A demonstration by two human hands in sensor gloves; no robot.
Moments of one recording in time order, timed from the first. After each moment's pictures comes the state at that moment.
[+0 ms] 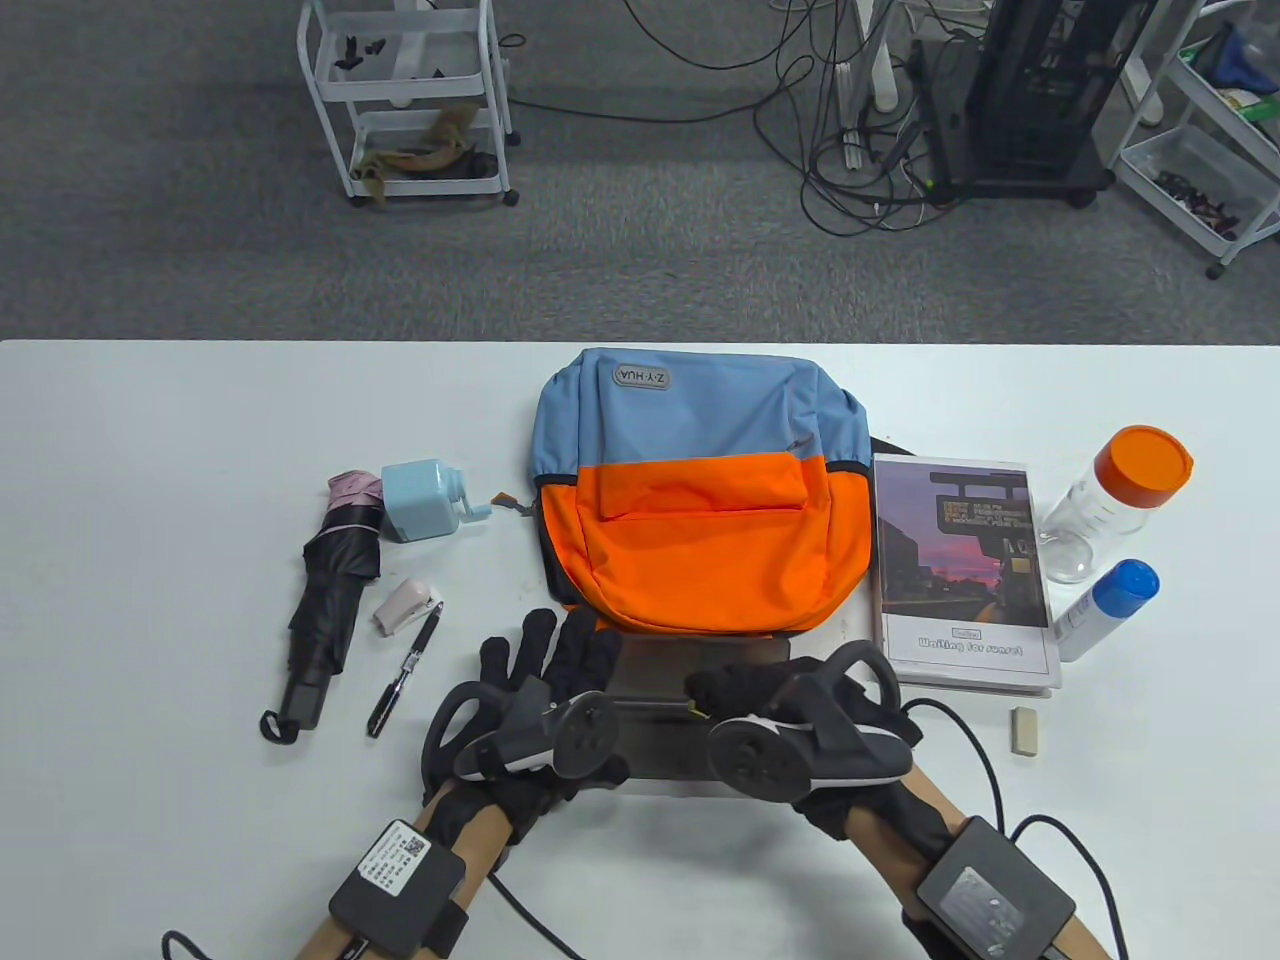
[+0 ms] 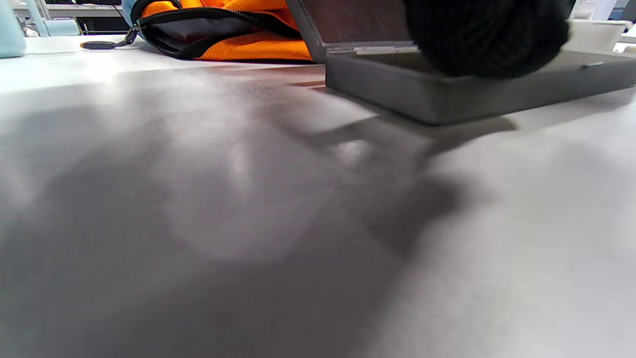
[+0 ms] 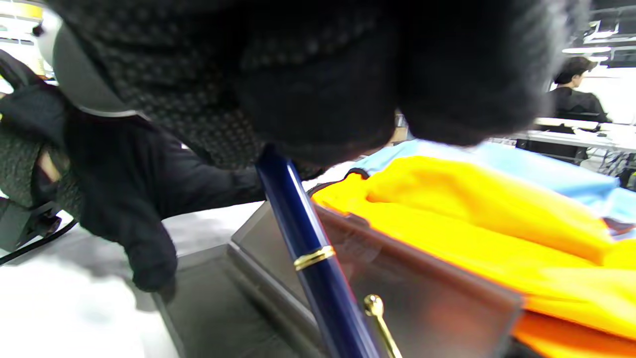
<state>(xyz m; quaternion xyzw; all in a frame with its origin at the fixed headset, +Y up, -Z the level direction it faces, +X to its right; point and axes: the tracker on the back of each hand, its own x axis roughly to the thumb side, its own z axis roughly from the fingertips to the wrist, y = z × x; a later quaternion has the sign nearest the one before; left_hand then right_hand) -0.119 -0.760 -0.212 -0.16 -0.25 -0.03 0.96 0.067 -0.656 -0.189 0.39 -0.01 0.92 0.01</state>
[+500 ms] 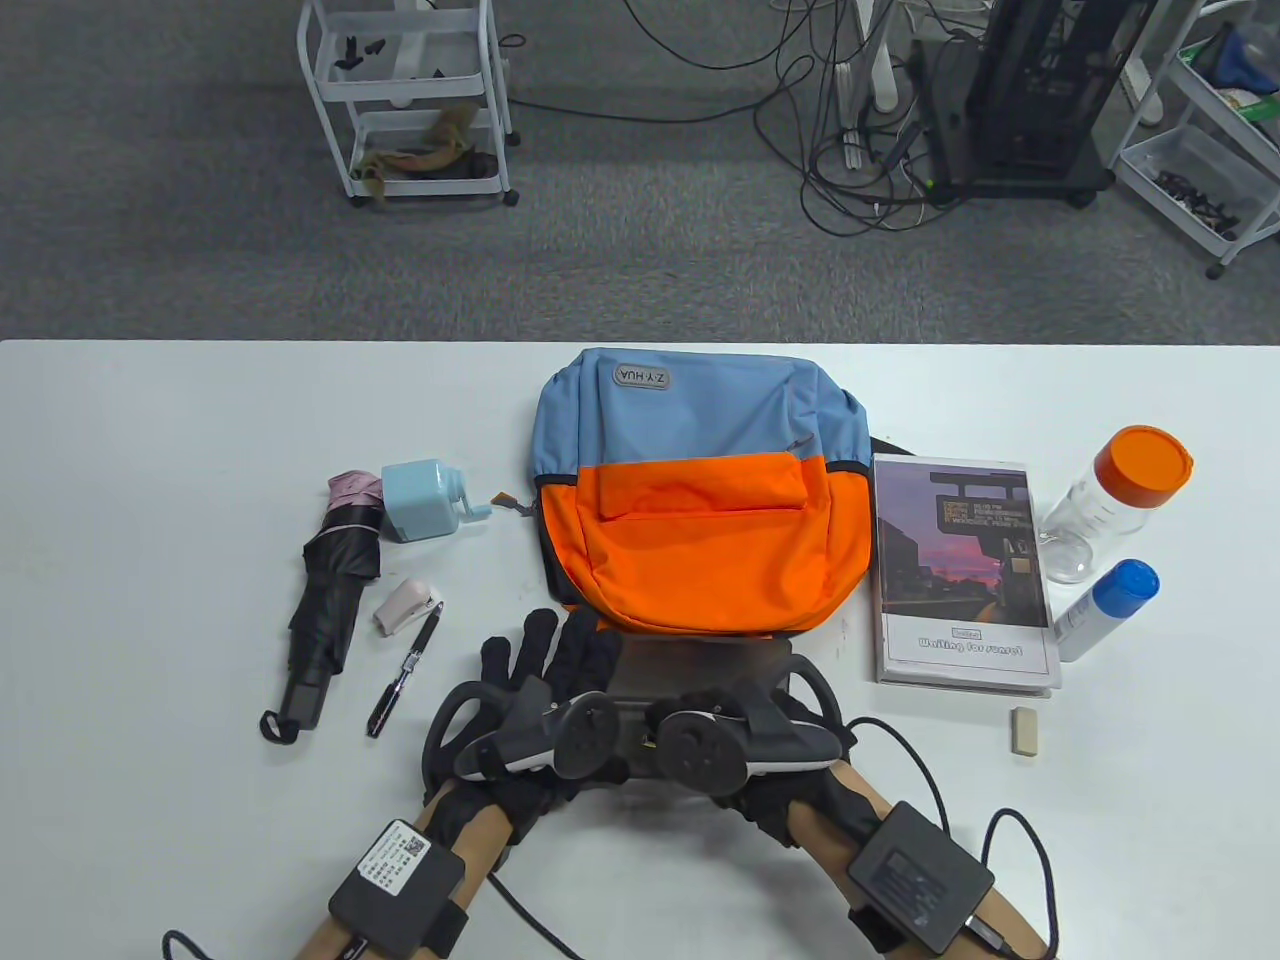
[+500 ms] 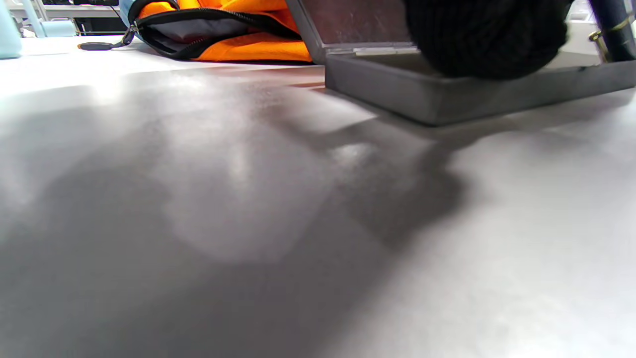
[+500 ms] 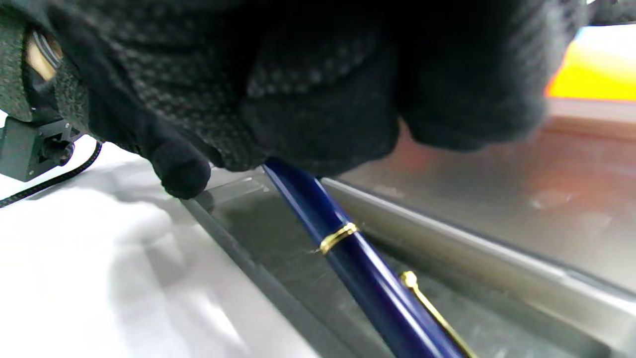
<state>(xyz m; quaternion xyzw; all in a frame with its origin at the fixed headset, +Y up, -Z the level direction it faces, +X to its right) -0.118 -0.760 -0.213 -0.16 -0.25 -0.03 0.95 0.045 -0.714 -0.203 0.39 0.08 0.92 0.03</state>
